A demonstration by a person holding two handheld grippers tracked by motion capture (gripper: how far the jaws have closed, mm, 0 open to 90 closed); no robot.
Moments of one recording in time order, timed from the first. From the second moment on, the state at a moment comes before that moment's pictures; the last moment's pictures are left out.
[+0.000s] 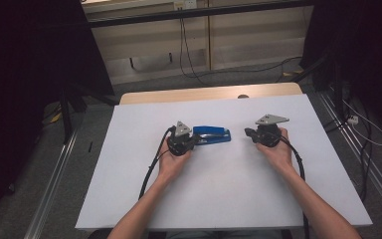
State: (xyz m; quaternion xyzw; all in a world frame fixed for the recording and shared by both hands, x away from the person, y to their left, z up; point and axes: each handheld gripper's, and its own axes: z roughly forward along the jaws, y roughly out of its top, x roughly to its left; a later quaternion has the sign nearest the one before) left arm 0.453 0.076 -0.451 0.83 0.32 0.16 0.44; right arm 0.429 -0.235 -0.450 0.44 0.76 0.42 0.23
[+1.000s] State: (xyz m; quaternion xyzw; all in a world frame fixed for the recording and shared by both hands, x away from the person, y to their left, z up) left arm 0.450 0.099 -0.437 0.79 0.37 0.18 0.46; right arm 0.424 -0.239 -0.441 0.47 0.72 0.45 0.23
